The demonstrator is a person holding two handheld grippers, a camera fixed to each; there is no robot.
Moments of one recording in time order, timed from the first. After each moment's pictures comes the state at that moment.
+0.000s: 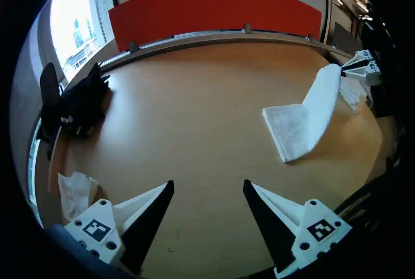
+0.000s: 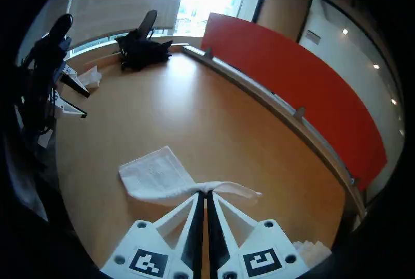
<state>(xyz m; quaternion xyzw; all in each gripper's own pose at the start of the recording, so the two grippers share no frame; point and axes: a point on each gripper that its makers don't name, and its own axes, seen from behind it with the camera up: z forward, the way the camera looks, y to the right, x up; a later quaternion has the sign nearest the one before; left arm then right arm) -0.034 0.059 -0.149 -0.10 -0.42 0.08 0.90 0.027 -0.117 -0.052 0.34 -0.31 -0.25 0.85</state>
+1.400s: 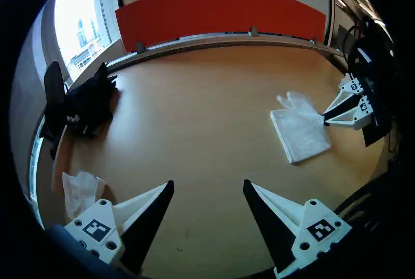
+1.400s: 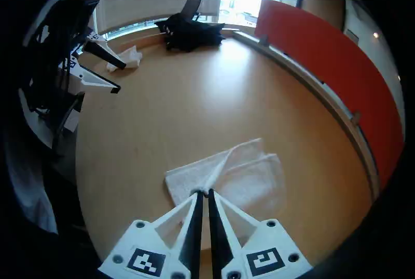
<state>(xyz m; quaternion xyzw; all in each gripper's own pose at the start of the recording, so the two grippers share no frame) -0.028 0.036 -0.149 -0.09 -0.41 0.08 0.91 -0.047 -0.218 -0.103 0.45 -0.36 -0.25 0.78</state>
